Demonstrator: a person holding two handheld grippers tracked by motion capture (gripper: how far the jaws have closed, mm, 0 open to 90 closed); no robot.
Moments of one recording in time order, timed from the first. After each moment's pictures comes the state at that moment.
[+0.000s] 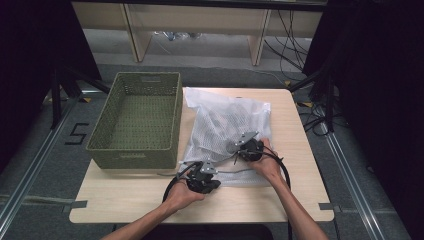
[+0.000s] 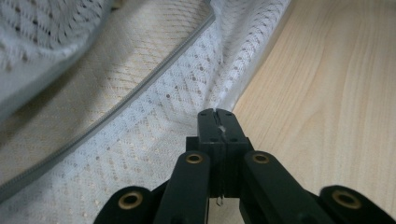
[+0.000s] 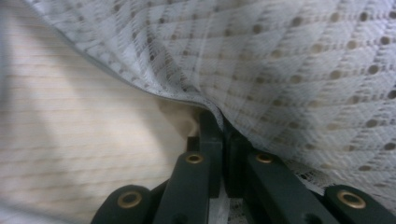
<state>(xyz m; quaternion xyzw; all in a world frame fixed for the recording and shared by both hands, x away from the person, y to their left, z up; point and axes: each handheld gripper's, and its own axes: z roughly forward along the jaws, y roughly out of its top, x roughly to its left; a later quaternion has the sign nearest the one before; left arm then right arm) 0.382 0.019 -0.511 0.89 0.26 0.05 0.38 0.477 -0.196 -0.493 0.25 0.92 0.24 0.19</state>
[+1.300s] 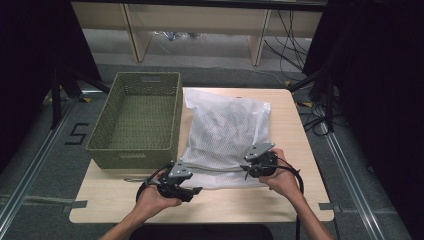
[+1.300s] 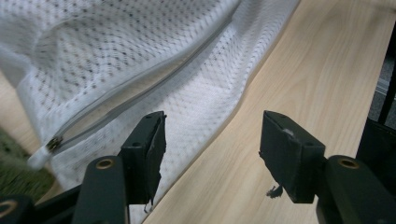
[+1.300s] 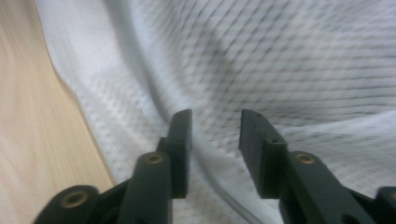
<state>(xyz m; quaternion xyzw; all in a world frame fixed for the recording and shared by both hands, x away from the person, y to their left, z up) 0.347 0.093 -0.470 0.87 0.29 0.10 0.40 0.409 -0.218 -0.454 0.21 0.91 0.30 0.19</state>
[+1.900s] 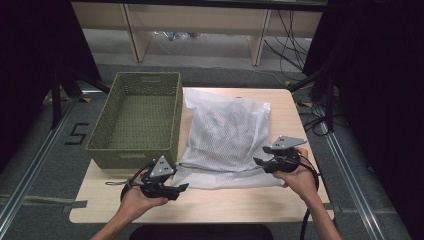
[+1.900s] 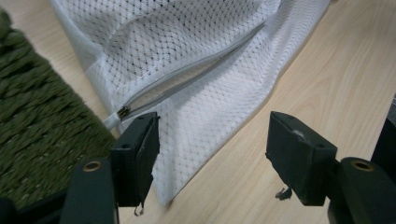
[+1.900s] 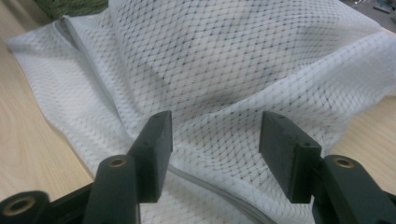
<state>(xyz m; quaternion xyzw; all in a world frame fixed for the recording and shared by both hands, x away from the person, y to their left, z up) 0.341 0.131 -0.461 0.84 0.32 0.13 0.41 0.403 -0.266 -0.431 0.32 0.85 0.38 0.18</state>
